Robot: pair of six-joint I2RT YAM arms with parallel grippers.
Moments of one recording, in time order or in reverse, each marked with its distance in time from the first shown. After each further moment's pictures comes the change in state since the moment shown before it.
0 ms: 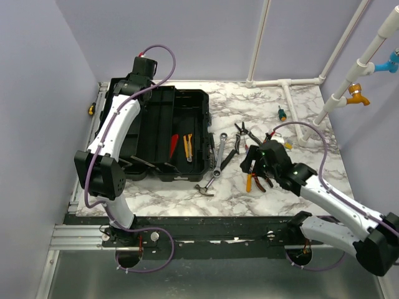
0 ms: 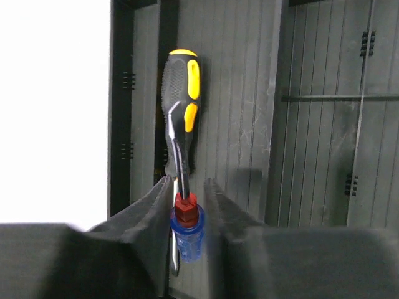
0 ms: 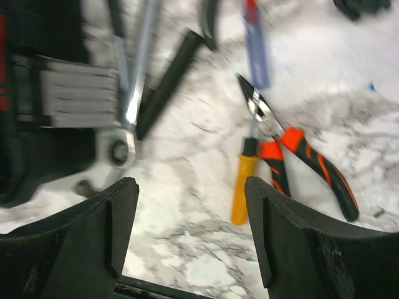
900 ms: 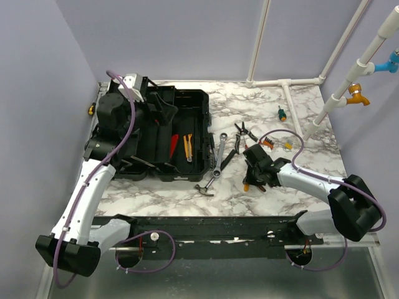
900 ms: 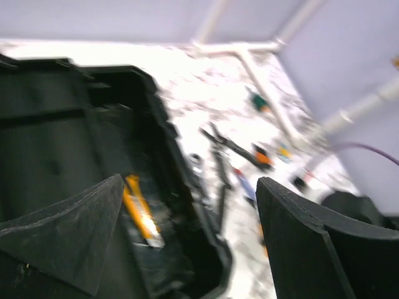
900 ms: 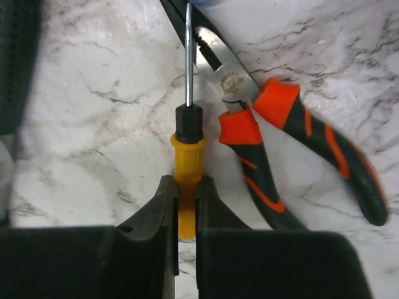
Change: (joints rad) left arm 0.007 -0.640 -0.550 0.463 0.779 -0.481; right arm 0.000 0.412 -0.021 -0.018 -0.027 0.090
